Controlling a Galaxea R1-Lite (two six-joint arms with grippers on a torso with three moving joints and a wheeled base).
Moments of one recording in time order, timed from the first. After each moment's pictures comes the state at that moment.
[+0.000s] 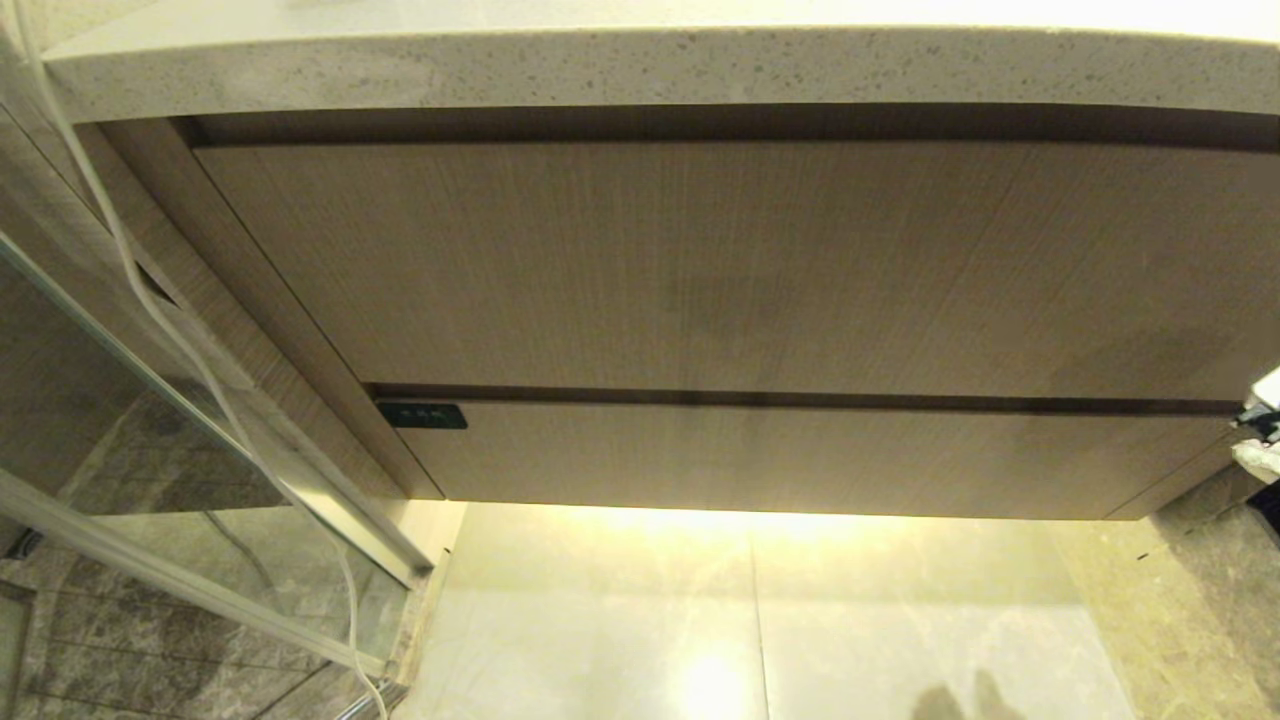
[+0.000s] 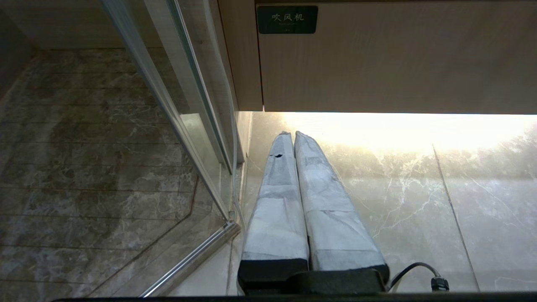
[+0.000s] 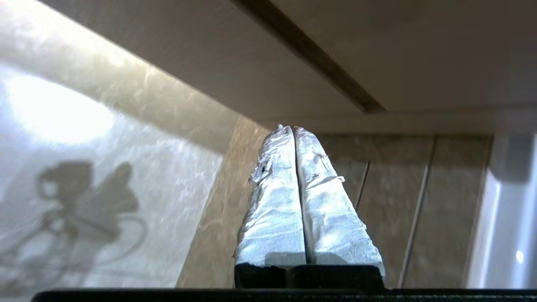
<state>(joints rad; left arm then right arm) 0.00 0.00 0.00 0.00 0.00 0.00 -0.39 1.33 -0.51 -0.50 0.10 -0.87</state>
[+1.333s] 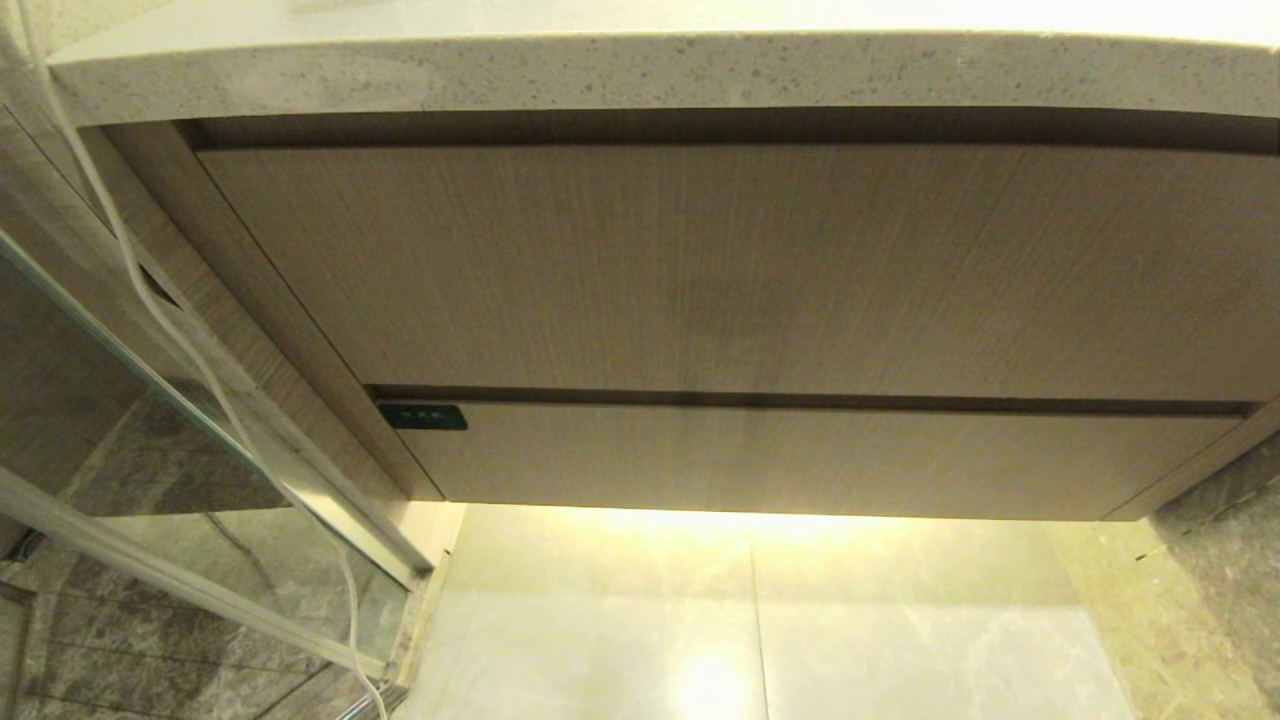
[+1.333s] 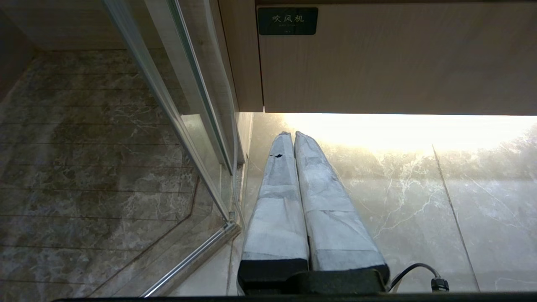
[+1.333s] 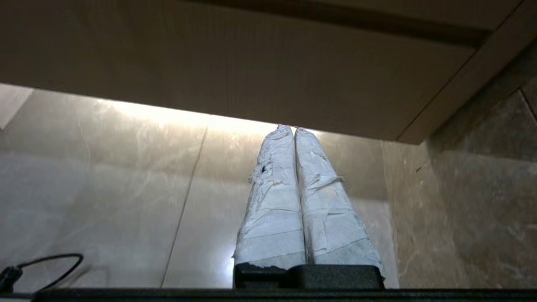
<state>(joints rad) 0.00 0.00 0.00 0.00 0.00 0.00 0.00 0.03 -0.01 -0.06 0.01 -0.16</state>
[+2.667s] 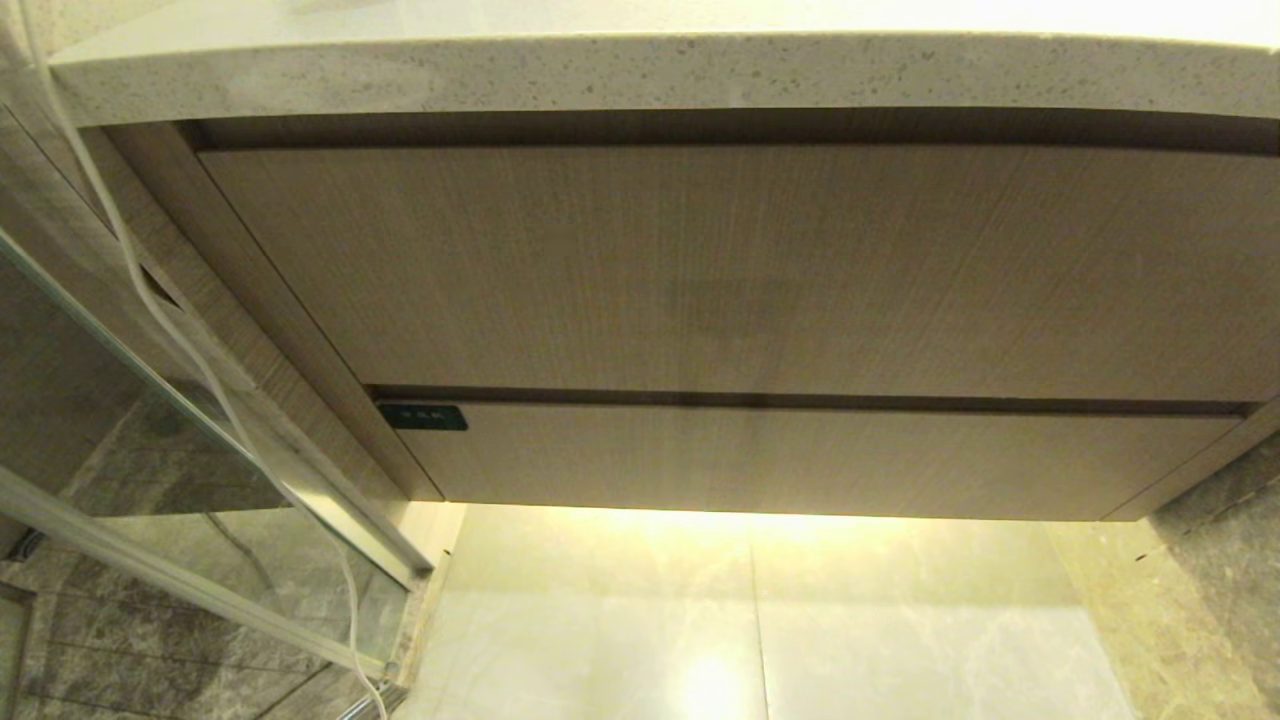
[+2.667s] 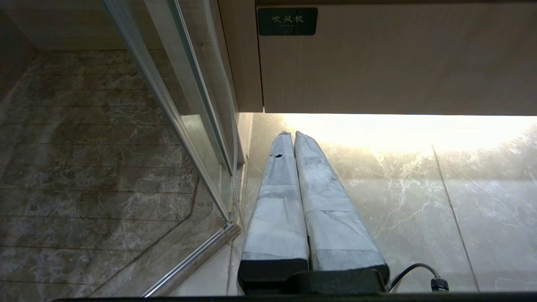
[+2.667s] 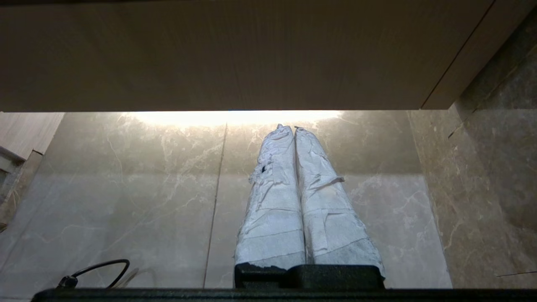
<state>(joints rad) 0.00 0.00 0.00 0.00 0.00 0.00 0.00 0.00 0.00 0.00 -0.01 0.01</state>
